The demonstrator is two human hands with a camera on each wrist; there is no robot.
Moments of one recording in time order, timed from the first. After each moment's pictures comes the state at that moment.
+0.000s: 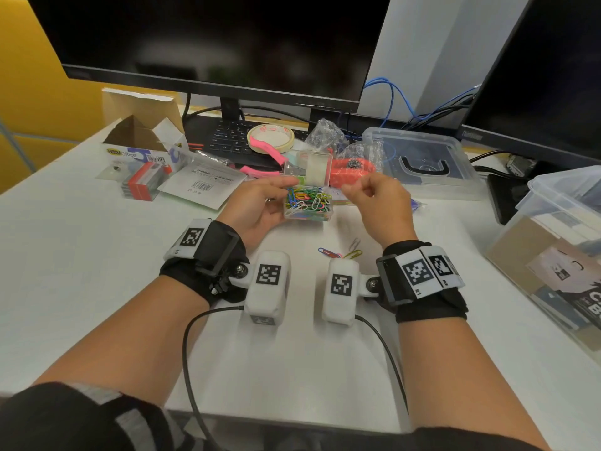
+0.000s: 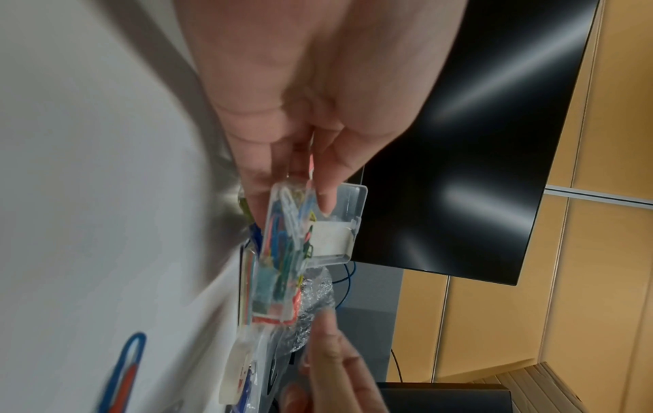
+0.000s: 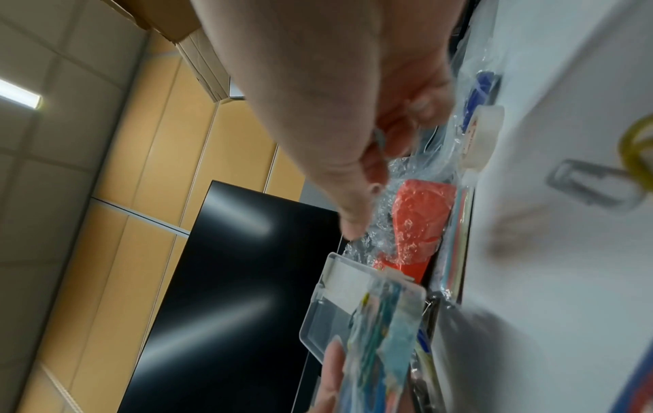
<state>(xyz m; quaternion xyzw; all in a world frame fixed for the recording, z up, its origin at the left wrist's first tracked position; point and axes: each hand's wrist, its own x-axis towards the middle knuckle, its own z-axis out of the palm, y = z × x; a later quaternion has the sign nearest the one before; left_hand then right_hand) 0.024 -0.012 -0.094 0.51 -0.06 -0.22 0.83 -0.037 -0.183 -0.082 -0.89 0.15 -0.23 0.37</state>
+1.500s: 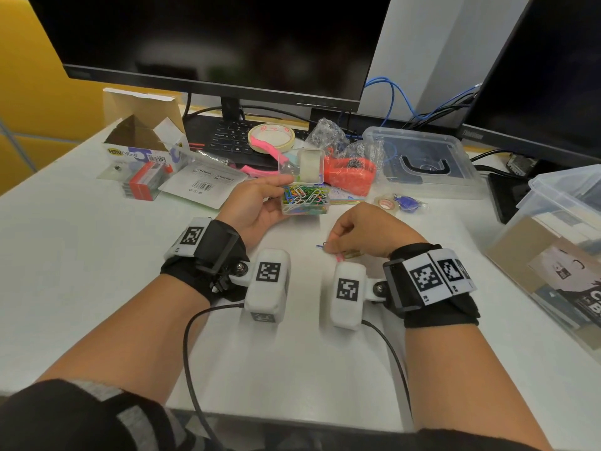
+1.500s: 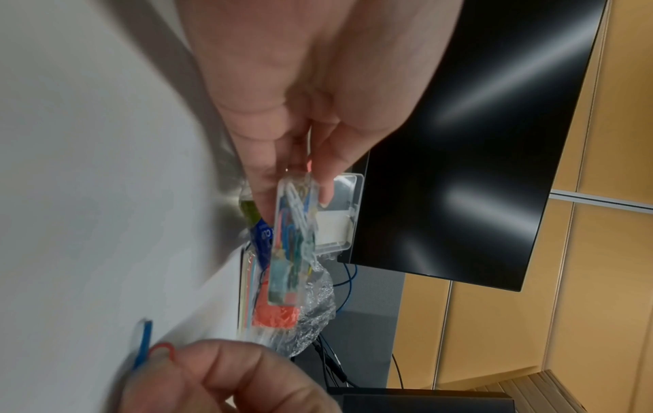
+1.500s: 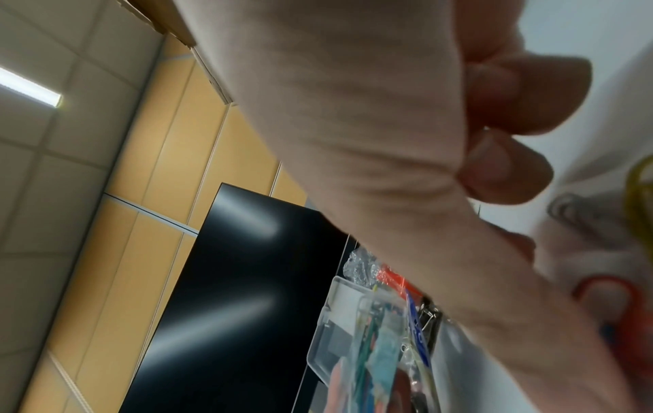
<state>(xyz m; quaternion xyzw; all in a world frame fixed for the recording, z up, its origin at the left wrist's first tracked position) 0.025 -0.012 -0.092 0.50 -0.02 -0.21 0.84 -0.051 -0.175 -0.076 -0.94 0.05 0.09 0.31</state>
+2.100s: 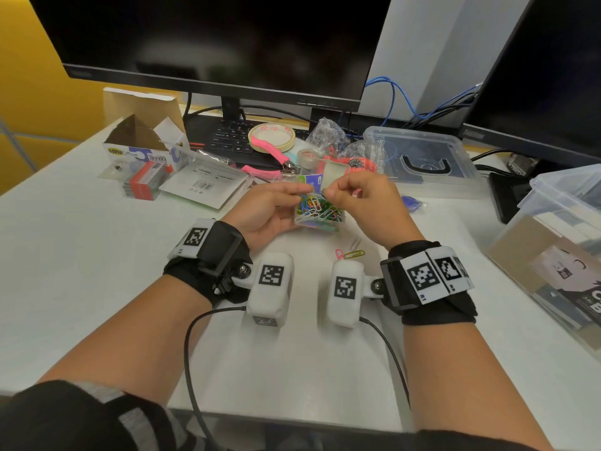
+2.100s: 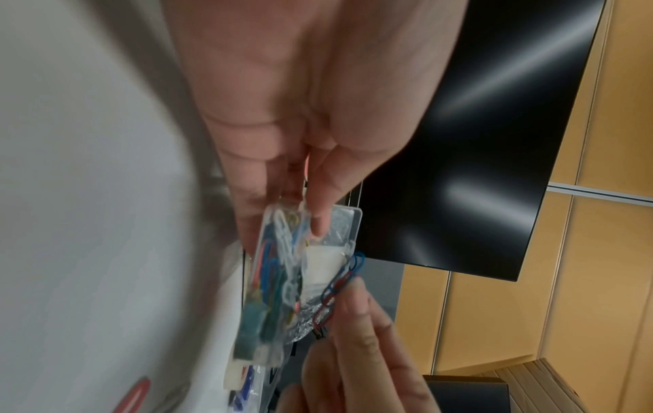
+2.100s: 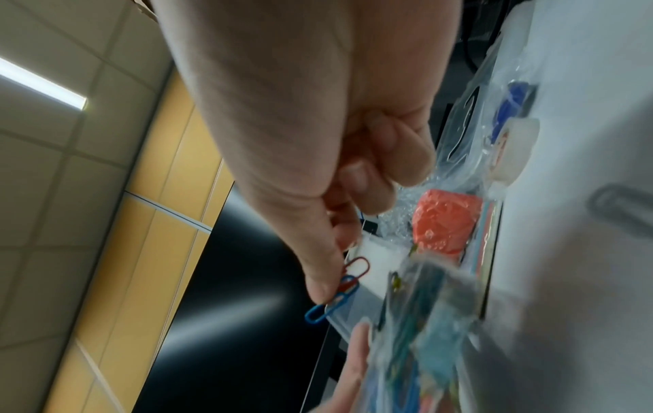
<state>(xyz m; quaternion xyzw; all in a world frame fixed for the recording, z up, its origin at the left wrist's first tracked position) 0.018 -0.015 -0.092 0.53 -0.10 -0.29 0.79 -0.041 -0.171 -0.071 -0.90 0.02 -0.18 0.40</state>
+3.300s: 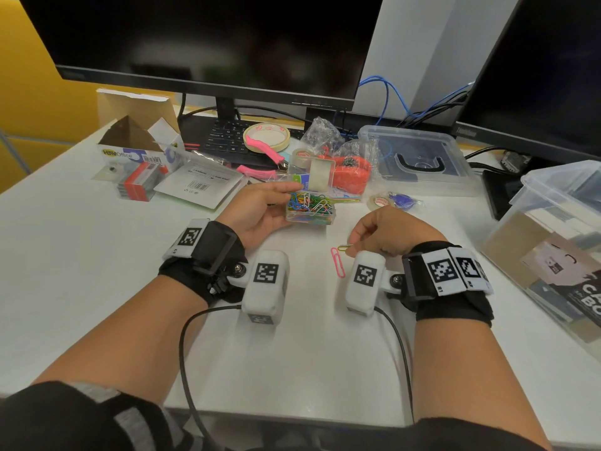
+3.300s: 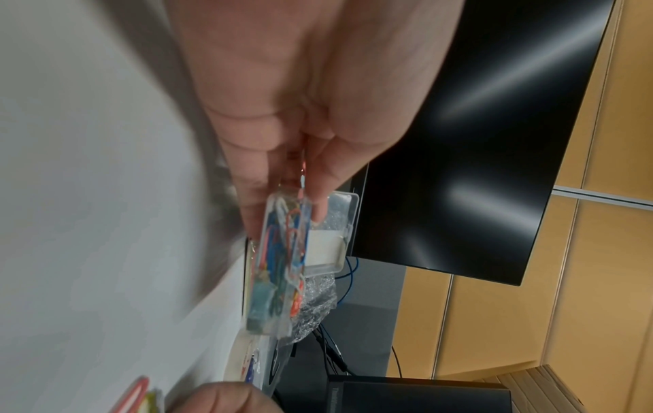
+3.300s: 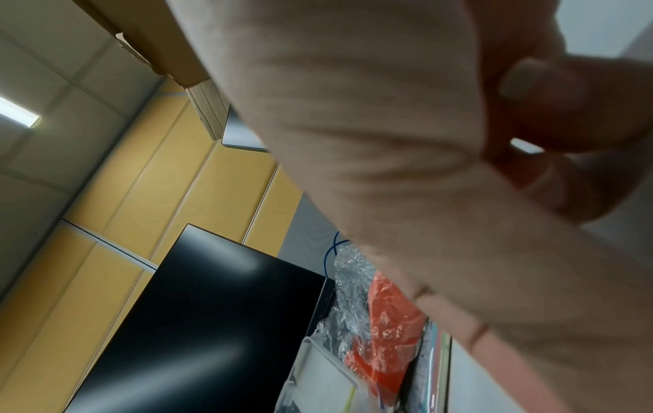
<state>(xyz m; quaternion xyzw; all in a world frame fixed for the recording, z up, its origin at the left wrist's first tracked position) 0.021 -0.014 -0.094 0.52 -0.06 -0.28 0.80 -0.063 -0.208 -0.080 -0.92 0.12 0.11 0.35</state>
